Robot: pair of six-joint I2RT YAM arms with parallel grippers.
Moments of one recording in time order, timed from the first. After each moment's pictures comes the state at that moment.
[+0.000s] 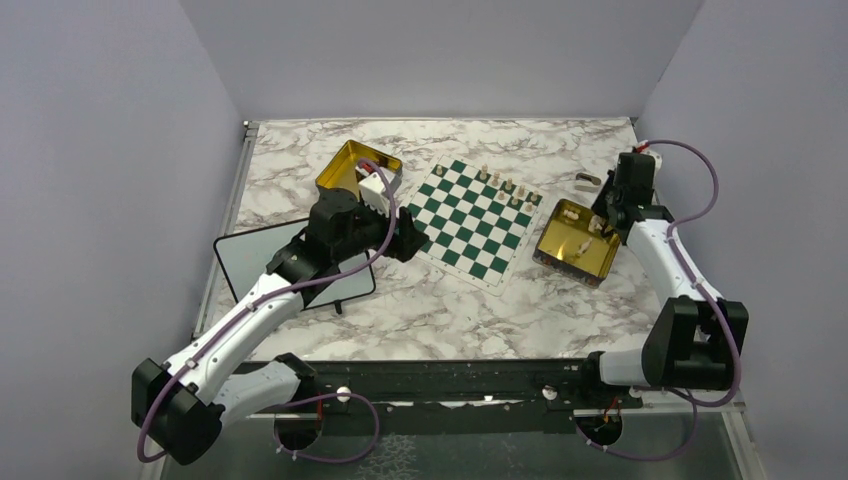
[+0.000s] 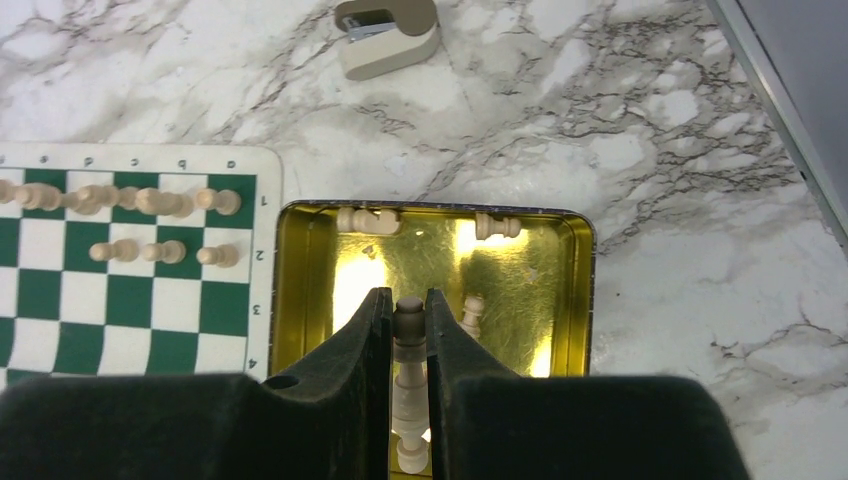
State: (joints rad) left arm -0.60 1.02 0.86 -0.18 0.26 -0.24; right arm -0.08 1.37 0.98 -0.29 0.25 0.31
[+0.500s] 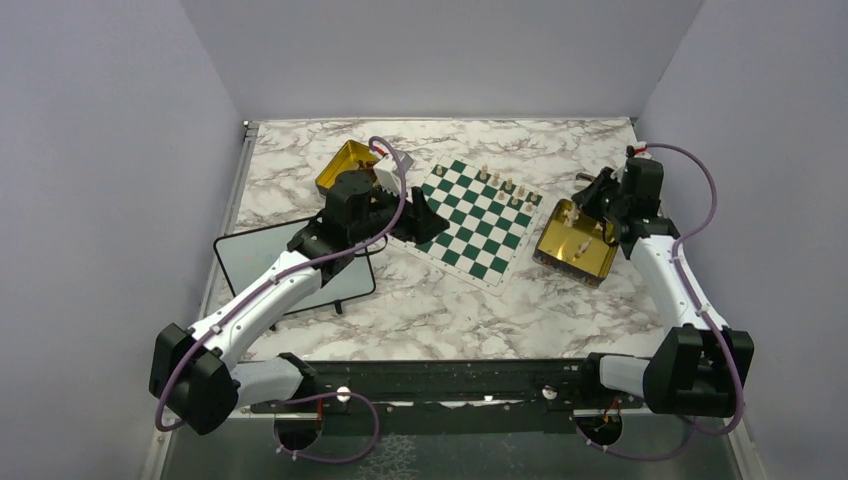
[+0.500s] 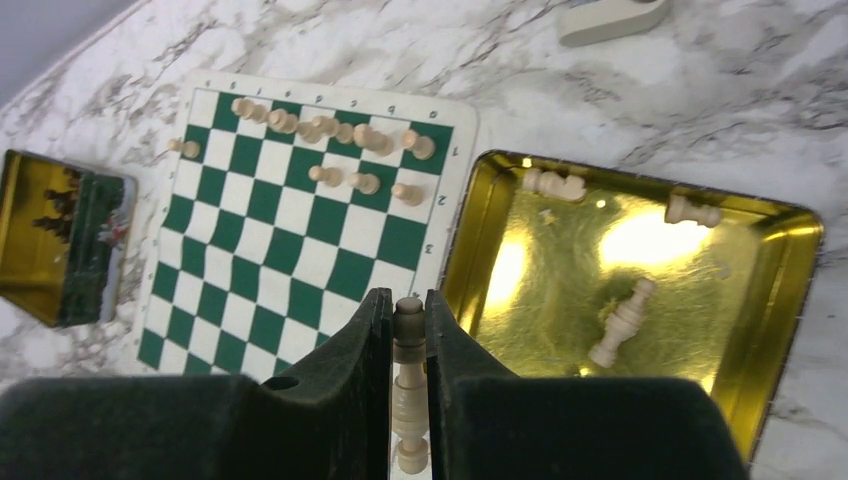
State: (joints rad) left arm -0.60 1.17 0.94 -0.06 0.39 -0.43; right arm -0.08 1.23 0.93 -0.25 -0.10 0.40
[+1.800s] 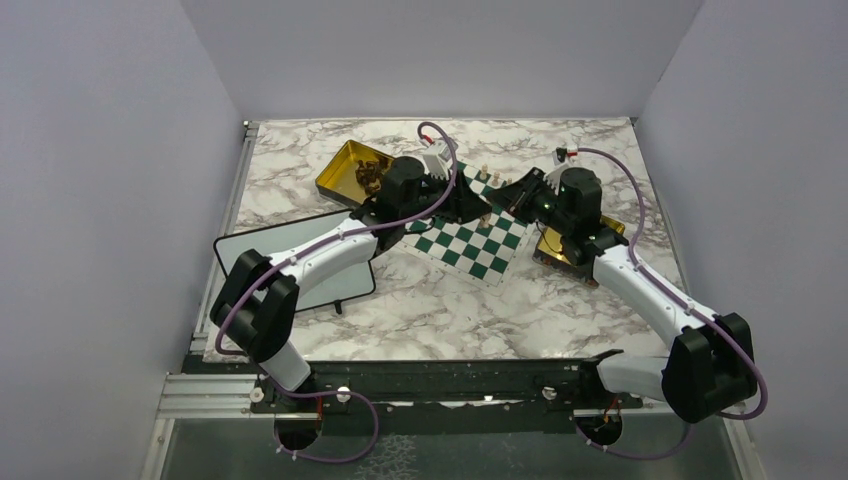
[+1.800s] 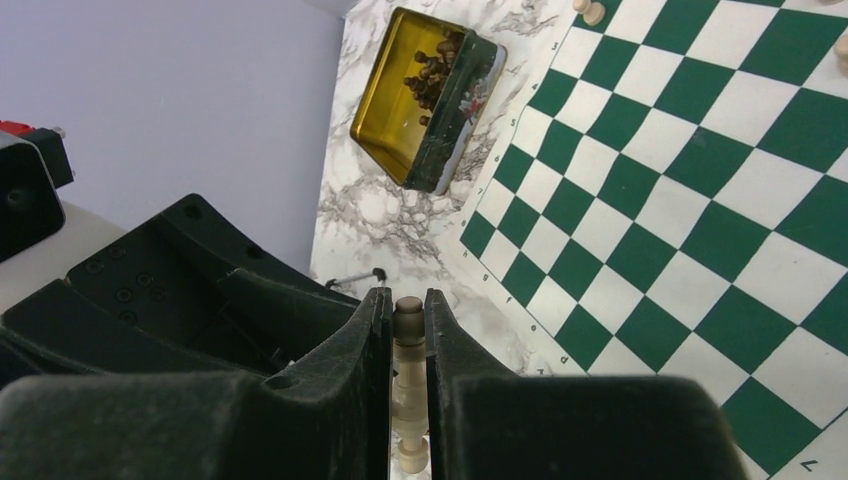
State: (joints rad) left arm -0.68 1.61 1.12 0.28 0.43 -0.62; right arm 0.34 1.24 0.83 0.14 -0.27 0.87
